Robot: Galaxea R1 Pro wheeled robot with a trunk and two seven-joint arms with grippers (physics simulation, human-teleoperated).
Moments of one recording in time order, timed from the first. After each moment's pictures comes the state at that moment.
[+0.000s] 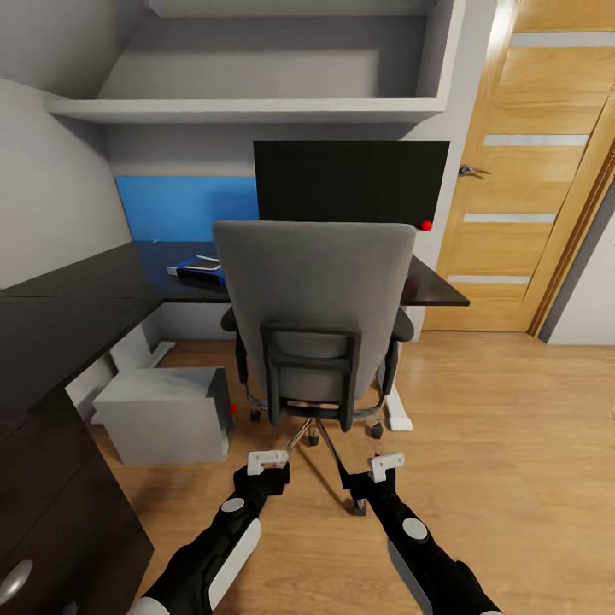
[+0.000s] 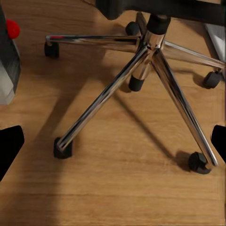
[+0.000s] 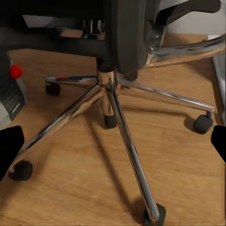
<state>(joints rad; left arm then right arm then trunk) -0.46 -0.09 -0.44 -0.86 0.40 0.16 0.32 -0.43 0.03 0.30 -0.74 -0.13 -0.16 0.00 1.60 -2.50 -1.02</state>
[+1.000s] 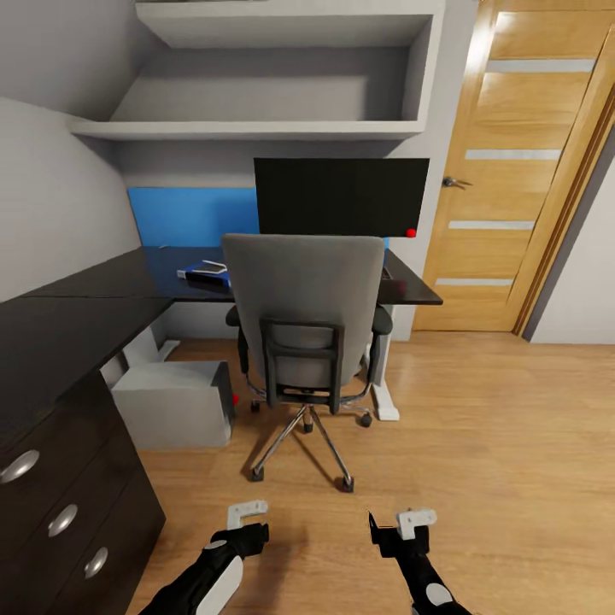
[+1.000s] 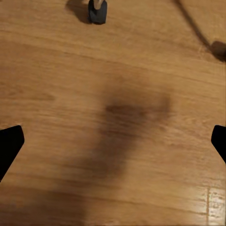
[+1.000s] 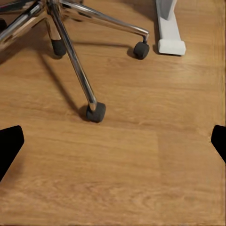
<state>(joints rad) -0.46 -0.07 -0.44 -0.55 0.57 0.16 0.31 -0.43 0.01 0.29 -0.35 -0.14 -0.41 -0.11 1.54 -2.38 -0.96</state>
